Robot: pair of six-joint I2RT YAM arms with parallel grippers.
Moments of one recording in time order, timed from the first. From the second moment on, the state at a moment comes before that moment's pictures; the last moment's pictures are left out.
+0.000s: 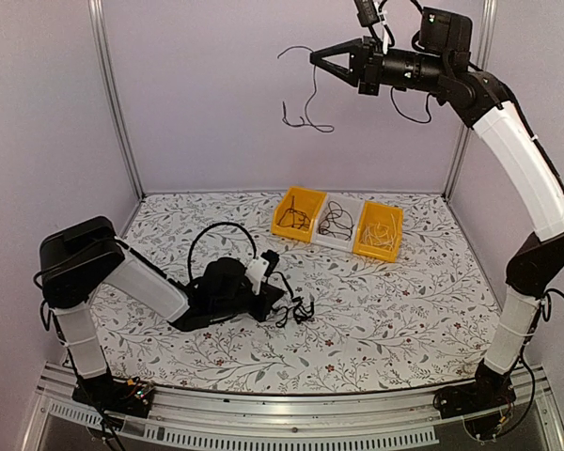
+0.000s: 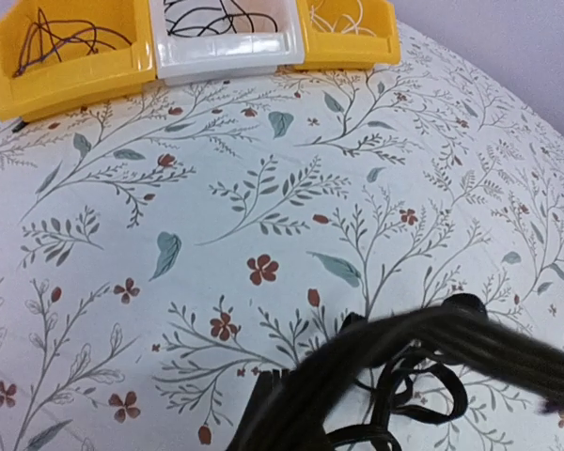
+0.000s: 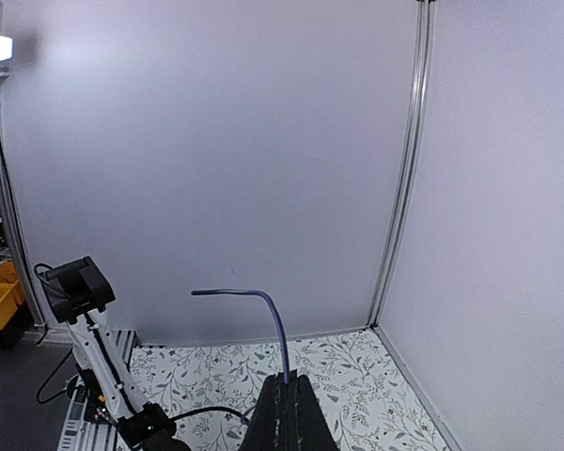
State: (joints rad) left arm -0.92 1.87 0.69 0.71 -0.03 -0.22; right arm 0.62 1.84 2.41 -0.52 -0.74 -0.04
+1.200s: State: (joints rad) left arm -0.96 1.25 0.68 0.29 -0.30 -0.31; right arm 0.54 1.97 2.14 -0.36 -0.51 -0.21
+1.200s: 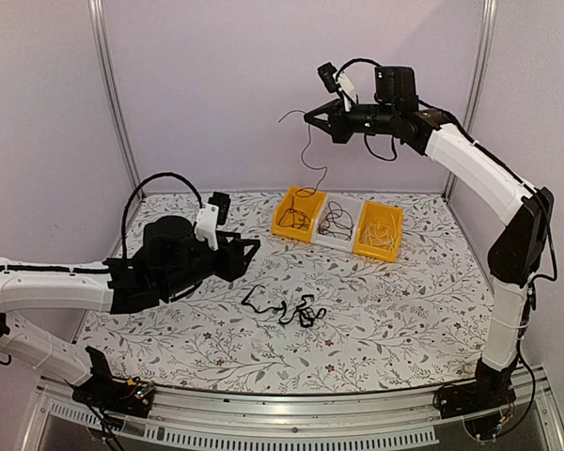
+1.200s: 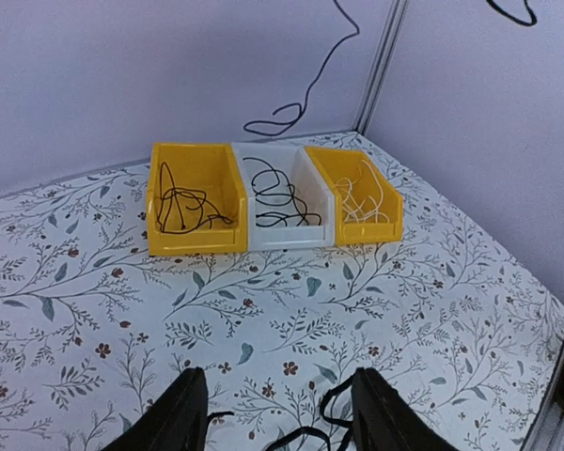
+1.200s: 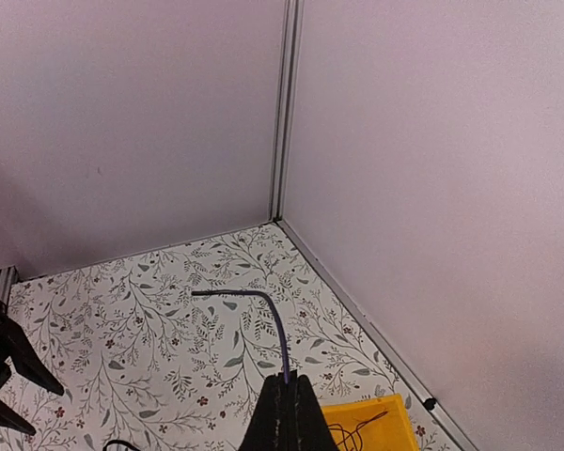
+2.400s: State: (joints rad) left arm -0.92 1.45 0.88 0.31 -0.31 -0.31; right arm 0.69 1.89 2.03 -0.42 -0.65 -0.20
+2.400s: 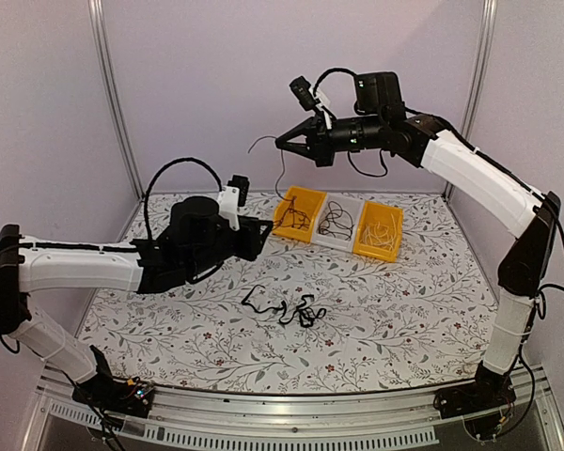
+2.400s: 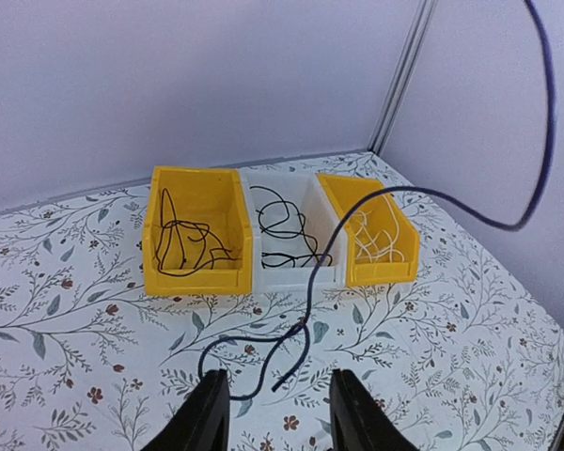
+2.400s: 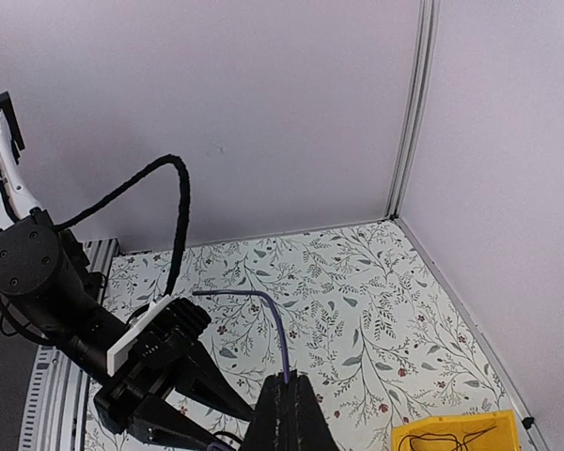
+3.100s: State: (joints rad) left arm -0.87 1.49 0.85 0.41 -0.19 -0.36; right arm 0.69 1.89 2.03 -0.43 -0.65 -0.20
